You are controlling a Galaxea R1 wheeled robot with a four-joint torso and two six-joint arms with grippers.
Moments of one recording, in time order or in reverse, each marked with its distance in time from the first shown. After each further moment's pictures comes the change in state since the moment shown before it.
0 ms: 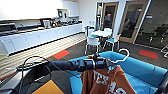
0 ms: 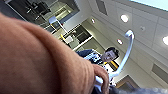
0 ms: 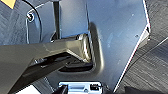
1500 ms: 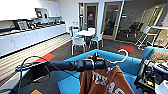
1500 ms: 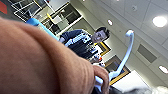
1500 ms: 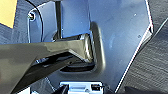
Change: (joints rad) left arm 0.000 -0.016 0.016 0.000 0.028 0.000; right arm 0.000 0.006 0.000 -0.009 -0.001 0.000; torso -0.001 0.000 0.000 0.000
